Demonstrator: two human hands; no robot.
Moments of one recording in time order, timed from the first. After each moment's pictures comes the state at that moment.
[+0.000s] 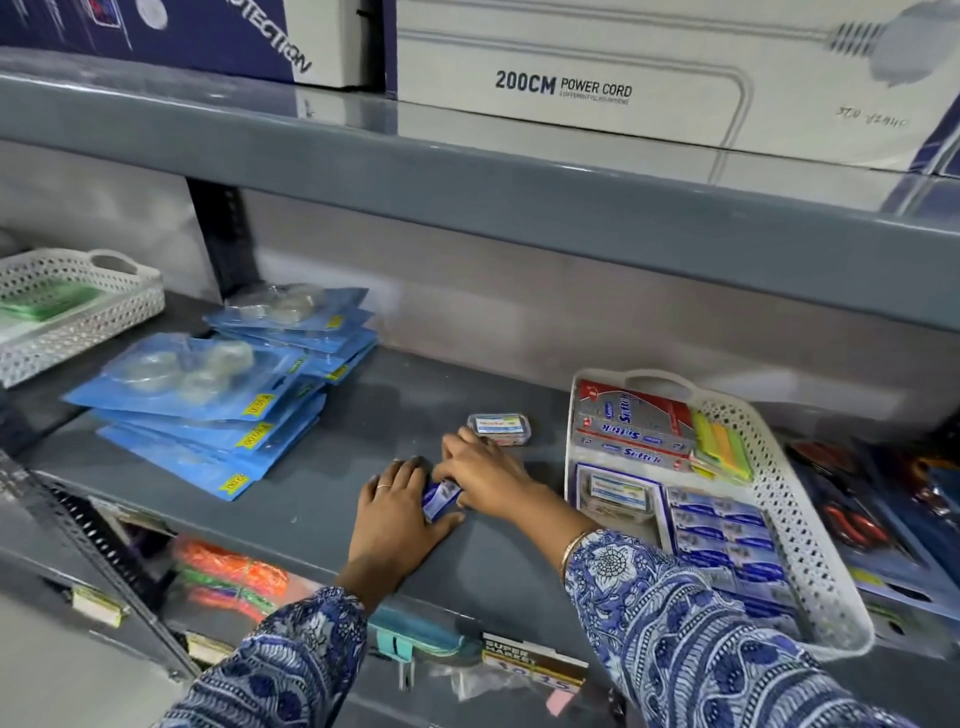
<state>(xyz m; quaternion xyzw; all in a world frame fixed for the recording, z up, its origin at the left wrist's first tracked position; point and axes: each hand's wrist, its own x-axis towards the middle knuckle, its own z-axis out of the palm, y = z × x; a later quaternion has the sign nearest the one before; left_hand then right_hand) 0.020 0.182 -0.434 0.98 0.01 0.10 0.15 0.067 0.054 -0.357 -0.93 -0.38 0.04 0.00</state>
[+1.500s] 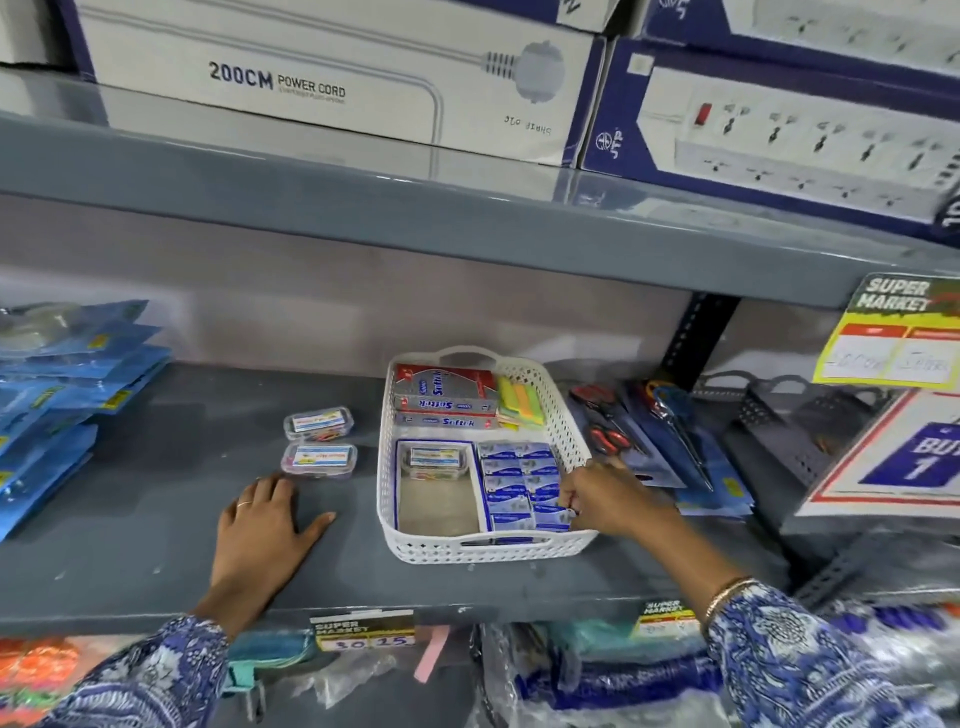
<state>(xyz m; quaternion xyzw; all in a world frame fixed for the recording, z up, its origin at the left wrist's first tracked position) 0.014 0.131 -0.436 0.98 -0.03 0.11 0.18 -0.047 -0.225 -0.323 -0.99 -0.01 0.10 -0.03</state>
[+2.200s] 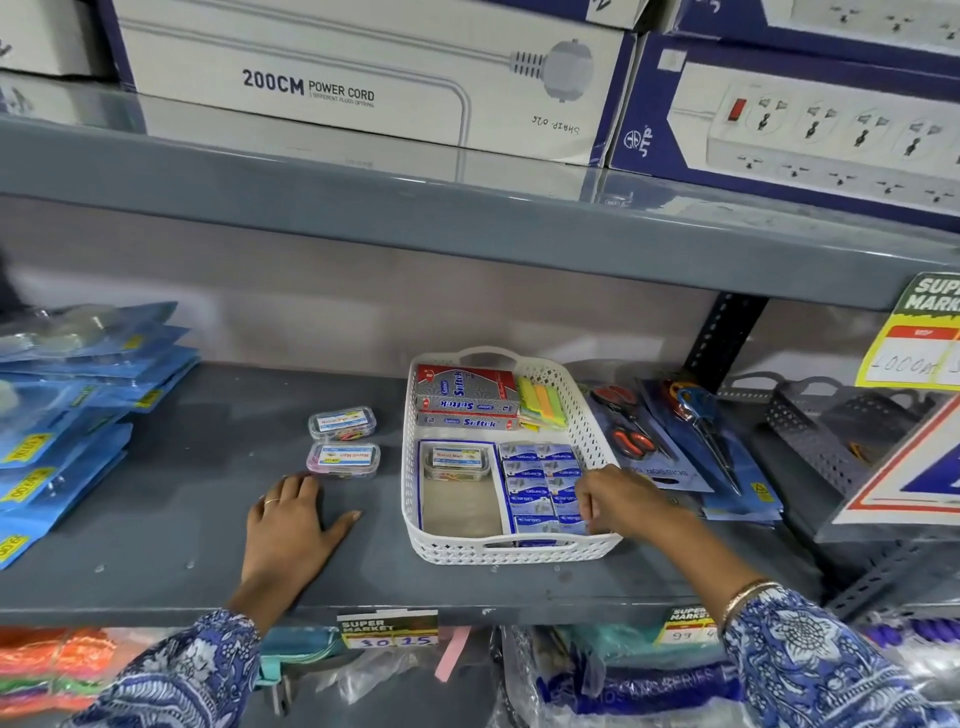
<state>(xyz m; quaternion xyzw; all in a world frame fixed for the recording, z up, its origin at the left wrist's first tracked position) 0.014 0.130 -0.434 0.98 -0.03 0.11 0.18 -0.043 -0.215 -0.325 -0.99 0.00 0.14 -0.02</state>
